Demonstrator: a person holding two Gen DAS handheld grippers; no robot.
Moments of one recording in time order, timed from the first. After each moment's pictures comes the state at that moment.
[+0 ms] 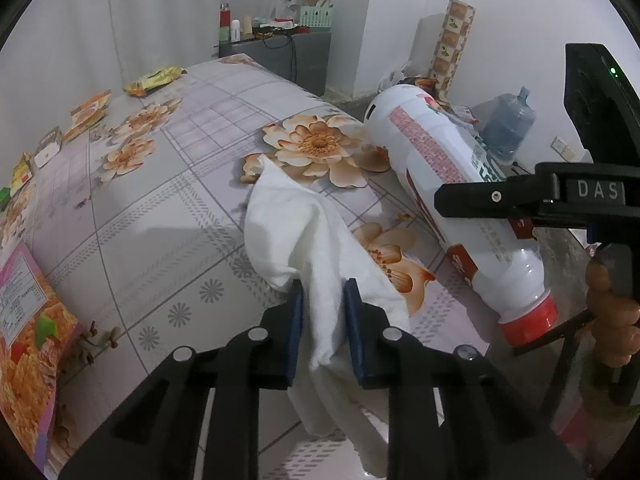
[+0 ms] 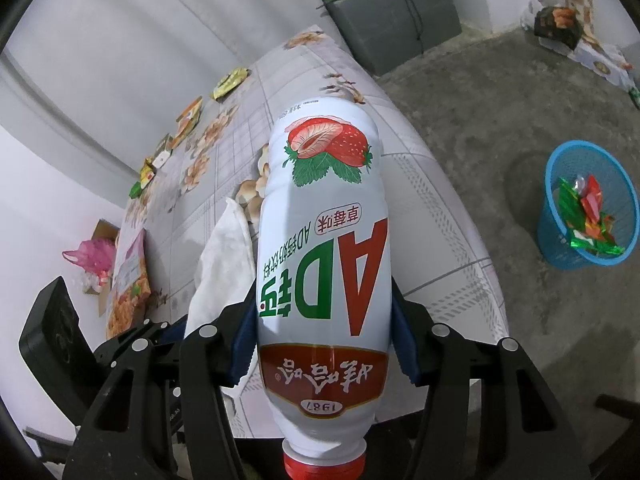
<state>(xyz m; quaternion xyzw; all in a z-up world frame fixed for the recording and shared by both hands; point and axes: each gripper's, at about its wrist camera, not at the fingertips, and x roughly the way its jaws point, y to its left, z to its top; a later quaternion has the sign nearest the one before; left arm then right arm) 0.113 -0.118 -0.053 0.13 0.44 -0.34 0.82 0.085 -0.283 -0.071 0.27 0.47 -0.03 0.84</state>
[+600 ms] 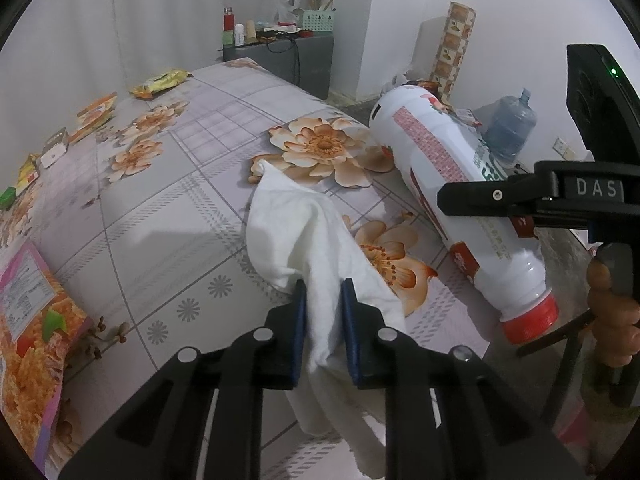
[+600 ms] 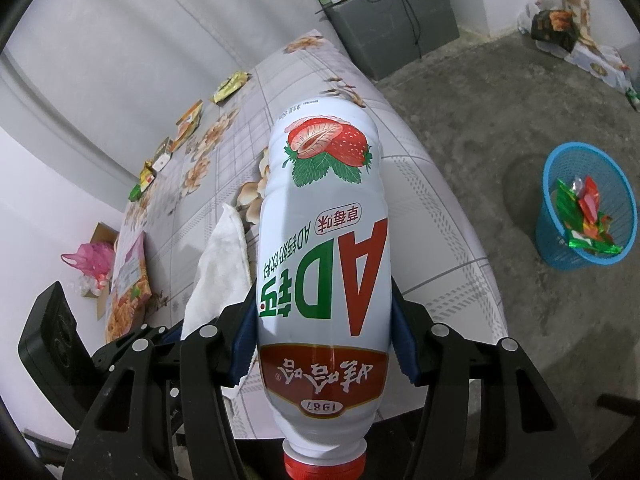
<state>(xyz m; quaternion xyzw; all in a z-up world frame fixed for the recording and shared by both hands) 0.110 -0.112 -0.051 0.13 0.44 -0.33 0.83 0.083 -0.284 -0.069 0.27 0.46 -0.04 0.84</state>
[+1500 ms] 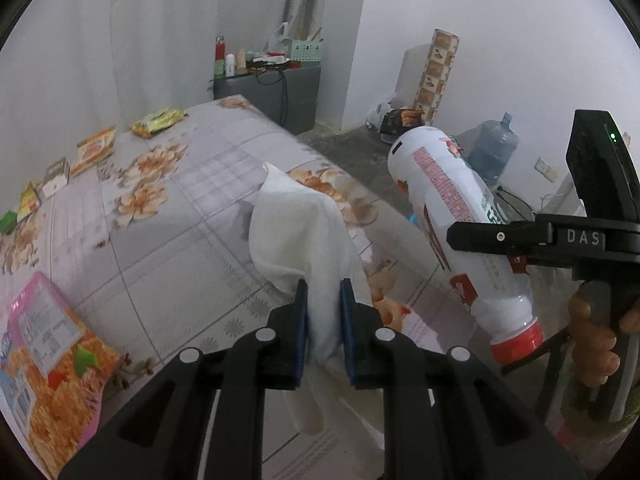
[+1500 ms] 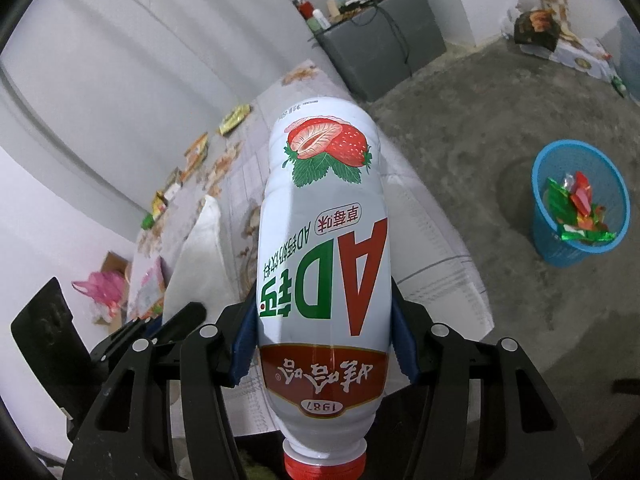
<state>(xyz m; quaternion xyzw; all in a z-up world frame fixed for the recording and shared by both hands) 0.115 -0.107 -0.008 0.11 0.39 -0.37 0.84 0.050 -0.299 -0.047 0.31 0.41 -0.05 0.86</state>
